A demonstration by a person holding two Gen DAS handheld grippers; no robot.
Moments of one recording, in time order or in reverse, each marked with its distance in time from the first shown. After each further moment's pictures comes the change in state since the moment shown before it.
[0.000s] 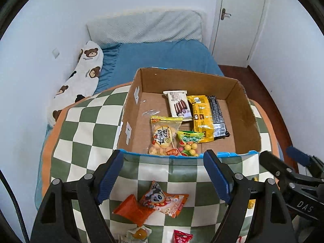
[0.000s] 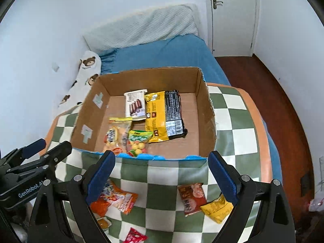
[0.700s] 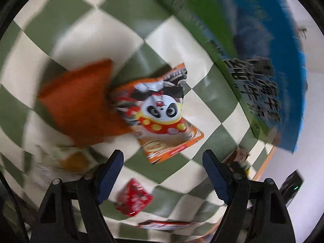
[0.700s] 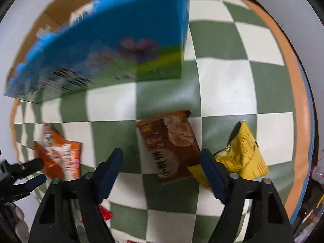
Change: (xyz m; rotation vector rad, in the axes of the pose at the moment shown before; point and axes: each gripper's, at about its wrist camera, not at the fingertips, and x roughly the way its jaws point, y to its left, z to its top) left arm 0.180 0.056 -0.144 -0.725 0.624 -0.246; right arm 0.156 -0.079 -0.114 0.094 0.428 -0.042
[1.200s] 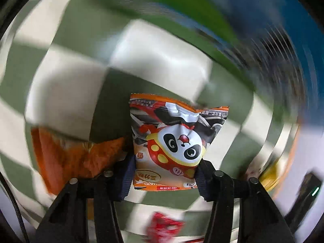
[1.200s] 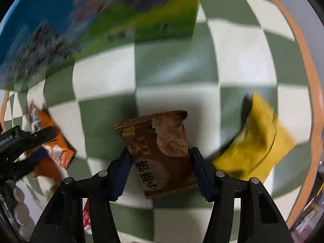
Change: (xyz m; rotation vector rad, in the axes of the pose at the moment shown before) left arm 0.034 -0.041 0.001 0.408 -0.071 0.214; right arm 0.037 0.008 -0.037 0.059 0.107 -0.016
